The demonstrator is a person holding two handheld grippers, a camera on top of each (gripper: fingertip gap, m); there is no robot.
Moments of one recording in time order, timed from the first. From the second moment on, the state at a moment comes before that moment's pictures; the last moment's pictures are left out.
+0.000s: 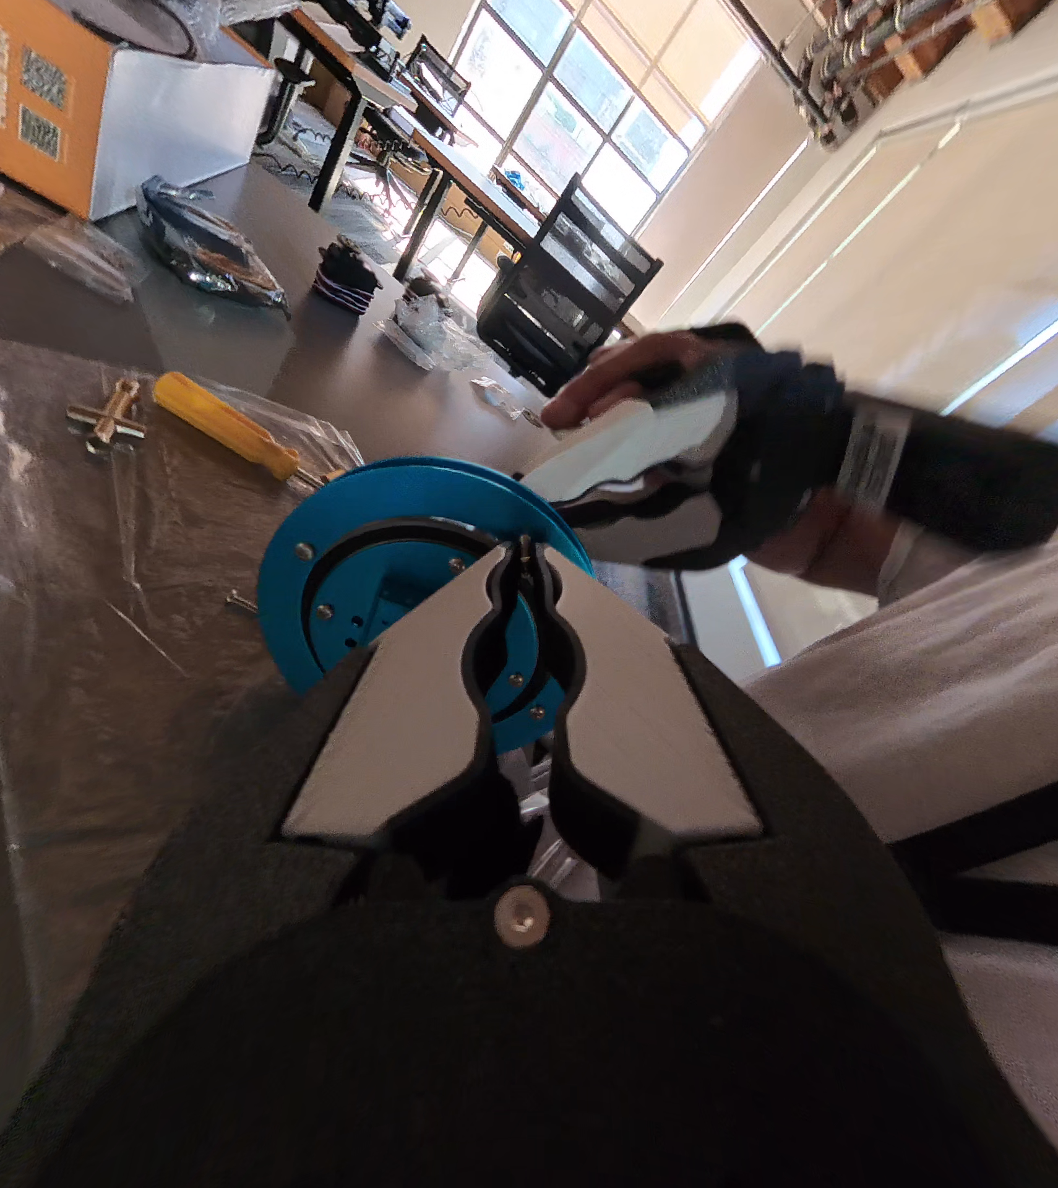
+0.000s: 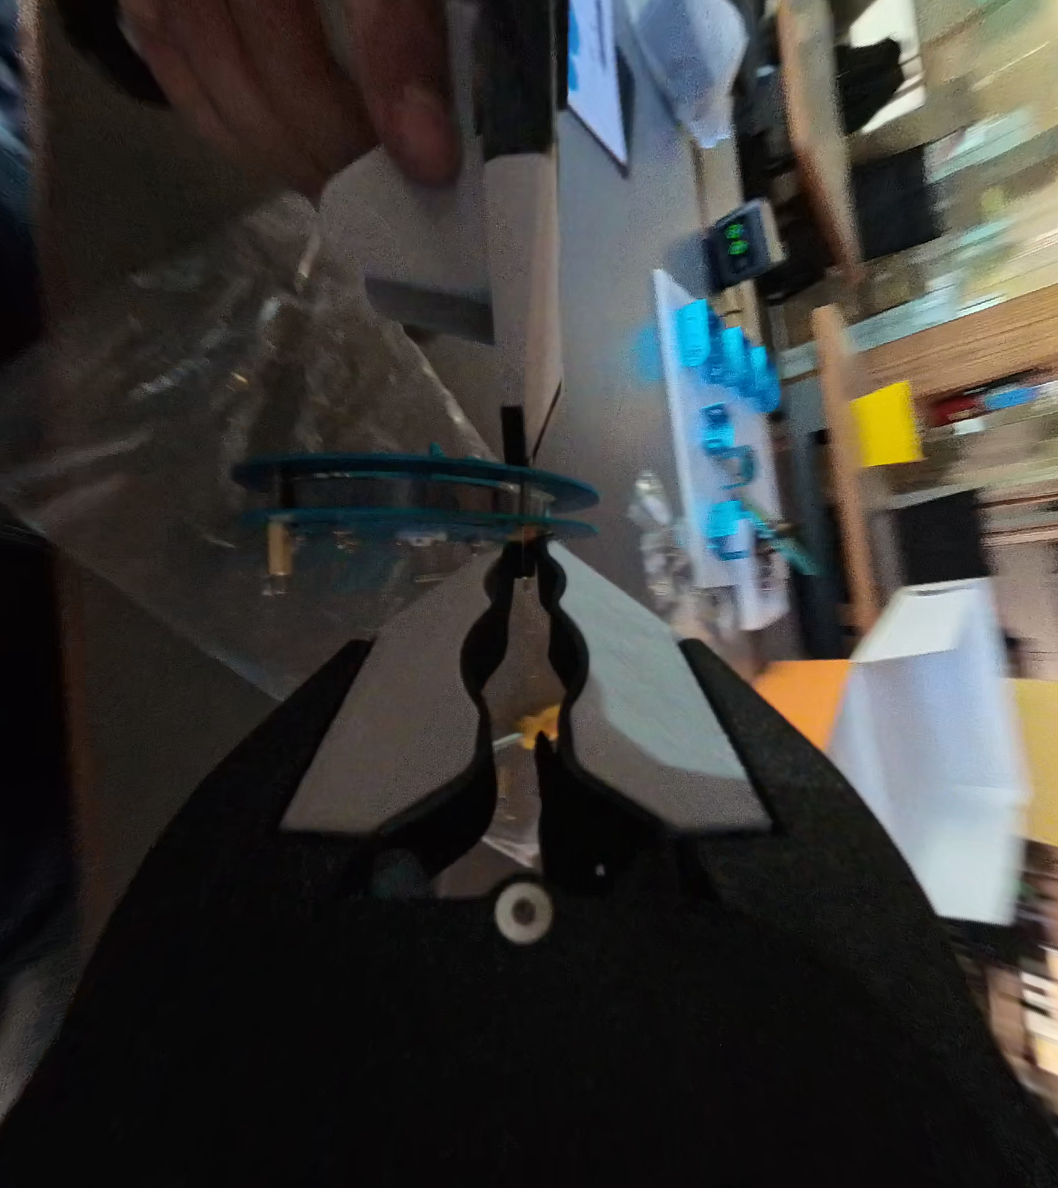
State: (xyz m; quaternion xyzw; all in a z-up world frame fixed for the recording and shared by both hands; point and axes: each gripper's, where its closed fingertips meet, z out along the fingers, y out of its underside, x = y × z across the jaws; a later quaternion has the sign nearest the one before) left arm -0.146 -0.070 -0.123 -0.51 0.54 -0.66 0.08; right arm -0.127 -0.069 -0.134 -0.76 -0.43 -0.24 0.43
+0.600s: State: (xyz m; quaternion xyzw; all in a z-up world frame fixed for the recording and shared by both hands) left arm -0.147 -0.067 -0.125 -0.51 0.55 -0.65 0.09; right arm -0.126 -0.069 -0.142 -0.82 -0.48 -0.08 0.32
